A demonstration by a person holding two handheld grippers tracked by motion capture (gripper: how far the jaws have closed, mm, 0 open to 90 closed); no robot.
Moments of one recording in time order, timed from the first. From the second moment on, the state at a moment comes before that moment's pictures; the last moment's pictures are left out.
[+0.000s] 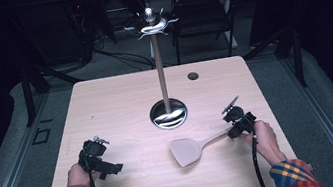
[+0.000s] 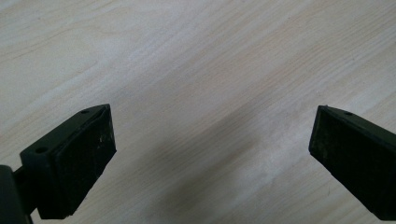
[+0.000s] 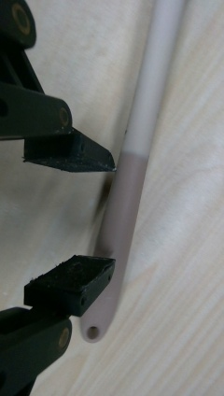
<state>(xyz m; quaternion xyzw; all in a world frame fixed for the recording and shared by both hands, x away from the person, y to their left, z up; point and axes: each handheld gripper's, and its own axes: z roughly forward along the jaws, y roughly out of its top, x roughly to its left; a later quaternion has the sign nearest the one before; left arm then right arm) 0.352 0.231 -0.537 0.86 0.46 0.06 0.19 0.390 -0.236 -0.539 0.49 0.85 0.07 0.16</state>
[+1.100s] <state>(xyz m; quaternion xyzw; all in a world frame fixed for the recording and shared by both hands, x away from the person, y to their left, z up) 0.352 0.232 -0.536 0.87 0.46 0.06 0.19 0.390 -0.155 -0.541 0.43 0.88 0.20 0.08</state>
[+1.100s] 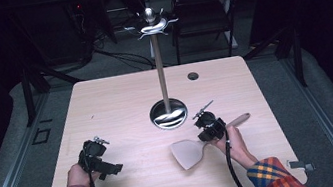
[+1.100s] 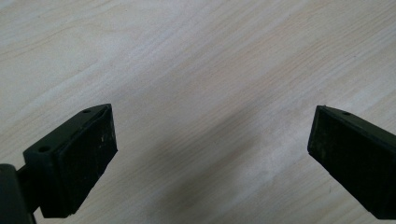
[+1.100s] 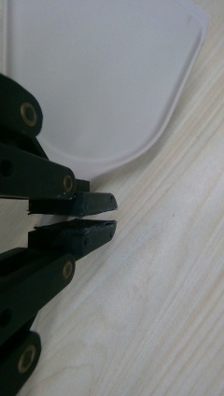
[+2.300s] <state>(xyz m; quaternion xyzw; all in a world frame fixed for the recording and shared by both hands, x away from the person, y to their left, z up) 0.352 0.230 -0.537 0.87 0.45 0.06 0.19 0.395 -0.230 -0.532 0.61 0.77 0.16 -0.03</state>
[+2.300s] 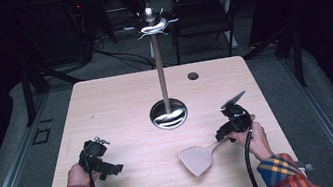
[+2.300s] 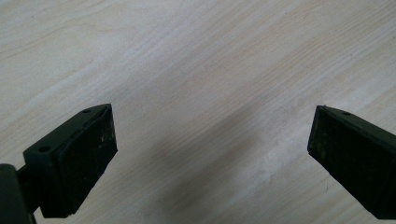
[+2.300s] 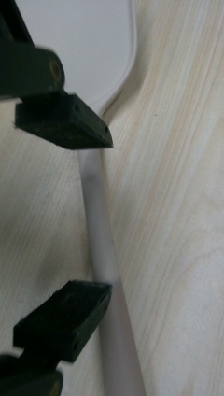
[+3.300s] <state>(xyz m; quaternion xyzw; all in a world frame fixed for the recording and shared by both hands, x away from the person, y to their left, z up) 0.352 0.230 -0.538 0.87 0.45 0.06 0.18 0.403 -0.216 -0.537 0.61 0.79 0.11 -0.03</state>
